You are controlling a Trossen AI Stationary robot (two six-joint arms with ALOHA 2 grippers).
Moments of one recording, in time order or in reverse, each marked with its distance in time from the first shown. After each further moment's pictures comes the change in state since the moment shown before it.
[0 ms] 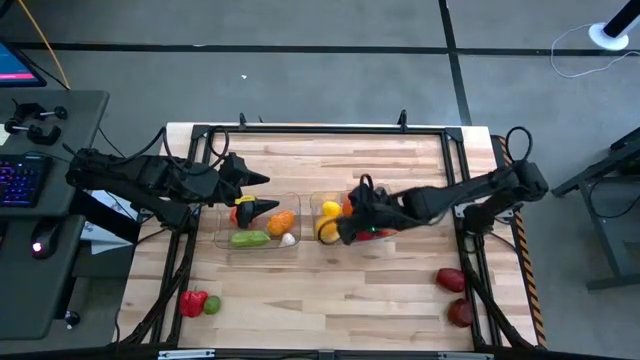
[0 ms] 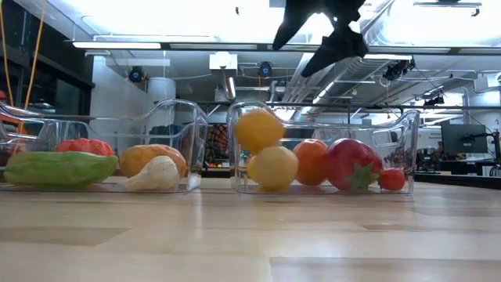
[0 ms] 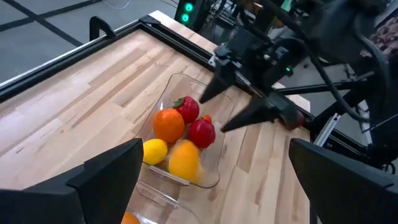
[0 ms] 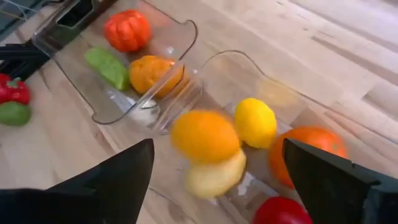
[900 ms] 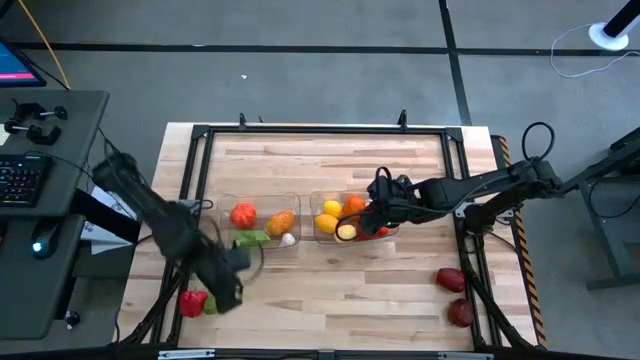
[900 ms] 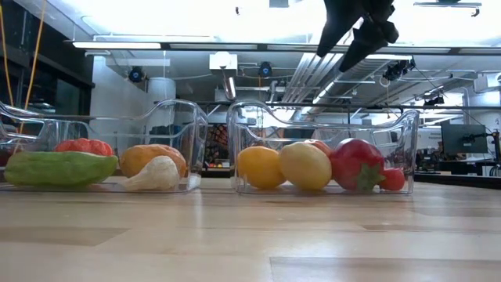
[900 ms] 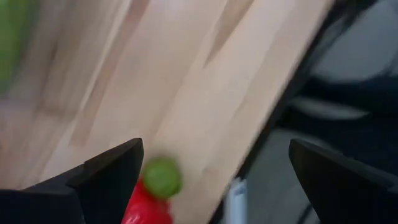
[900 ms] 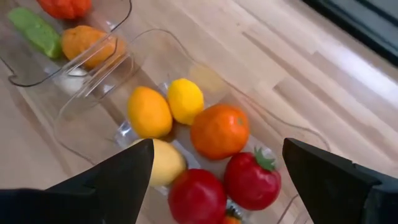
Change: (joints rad) left arm -0.480 0.359 -0.001 -0.381 0.455 -0.600; right arm -0.011 -0.116 -0.002 -0.307 0.072 -0.054
